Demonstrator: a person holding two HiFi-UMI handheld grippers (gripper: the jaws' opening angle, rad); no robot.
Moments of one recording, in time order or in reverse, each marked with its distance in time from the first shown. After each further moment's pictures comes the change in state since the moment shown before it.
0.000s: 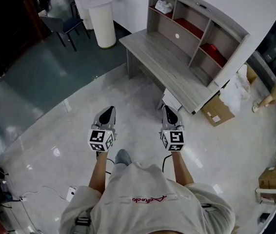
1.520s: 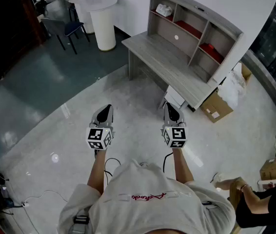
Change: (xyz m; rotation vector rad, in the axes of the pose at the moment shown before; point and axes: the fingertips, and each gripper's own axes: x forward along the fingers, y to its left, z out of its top) left arm -0.085 0.051 0.016 -0.001 -0.030 -0.016; right arm -0.036 0.076 0.030 -0.018 -0.013 -0.059
